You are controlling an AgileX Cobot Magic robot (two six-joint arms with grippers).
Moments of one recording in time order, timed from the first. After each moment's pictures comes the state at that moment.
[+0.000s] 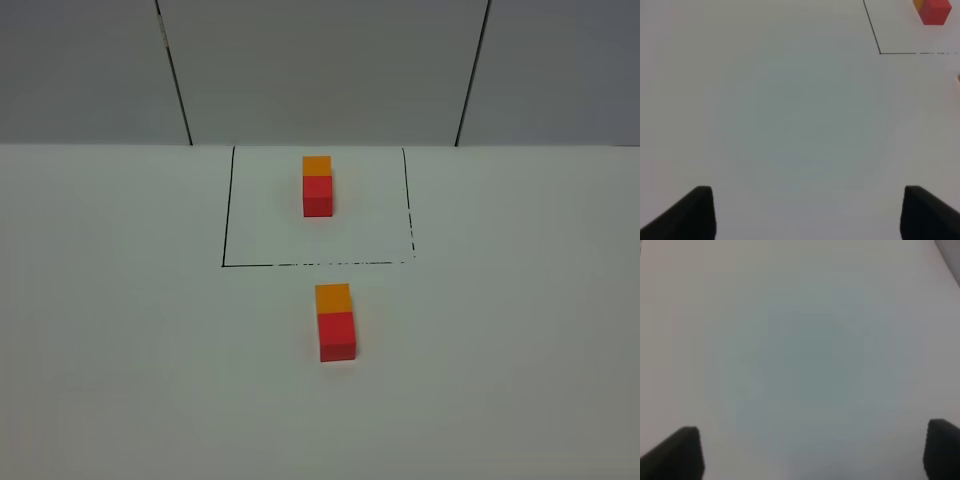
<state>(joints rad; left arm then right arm) -0.02 0.00 -0.51 -0.01 1.03 -0.03 -0.06 0.14 -0.50 -0.05 1.03 0.10</state>
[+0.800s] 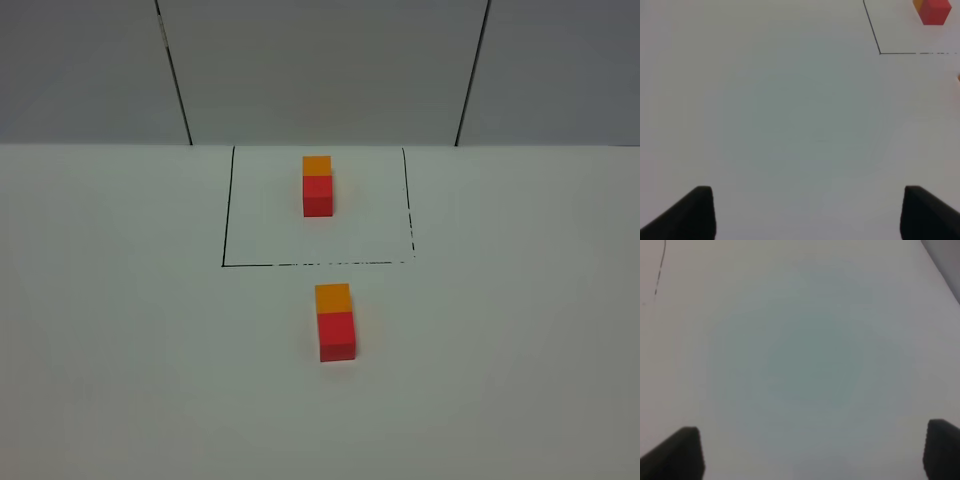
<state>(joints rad) -0.02 0.00 -0.51 -0.01 1.03 -0.03 -0.02 0.05 -0.49 -0.06 1.04 0.12</state>
